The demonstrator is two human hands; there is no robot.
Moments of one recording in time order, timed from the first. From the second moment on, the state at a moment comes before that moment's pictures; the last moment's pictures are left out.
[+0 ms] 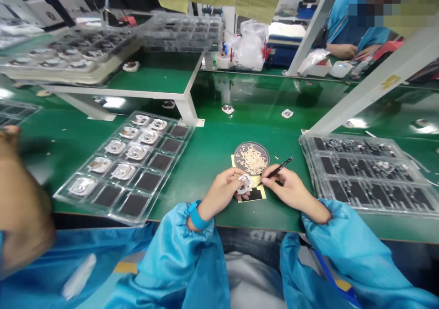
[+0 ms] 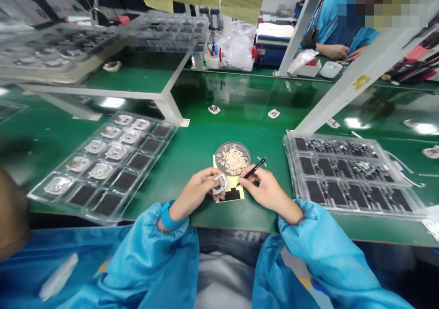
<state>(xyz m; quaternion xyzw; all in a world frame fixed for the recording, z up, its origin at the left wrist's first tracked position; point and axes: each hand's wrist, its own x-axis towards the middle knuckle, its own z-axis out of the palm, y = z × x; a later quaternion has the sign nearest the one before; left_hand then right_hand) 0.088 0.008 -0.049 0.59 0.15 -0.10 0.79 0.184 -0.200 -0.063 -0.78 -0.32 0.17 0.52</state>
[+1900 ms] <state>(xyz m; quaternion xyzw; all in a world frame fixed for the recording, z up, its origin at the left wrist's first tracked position) 0.076 -0.001 -0.057 0.65 0.12 -0.01 0.75 0.160 -0.185 -0.050 -0.73 -0.40 0.01 0.55</state>
